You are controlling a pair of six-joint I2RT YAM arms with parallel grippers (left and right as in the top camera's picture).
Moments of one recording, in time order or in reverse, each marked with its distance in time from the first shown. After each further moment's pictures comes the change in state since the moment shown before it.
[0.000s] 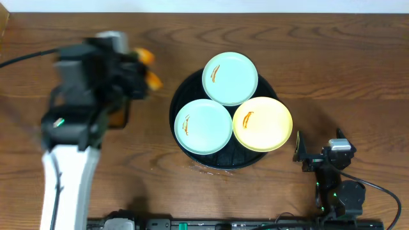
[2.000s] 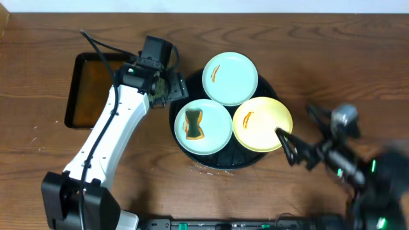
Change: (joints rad) left arm -0.198 0.376 0.058 -0.163 -0.375 -0.252; right arm -0.002 0.571 0.731 -0.240 -0.715 0.226
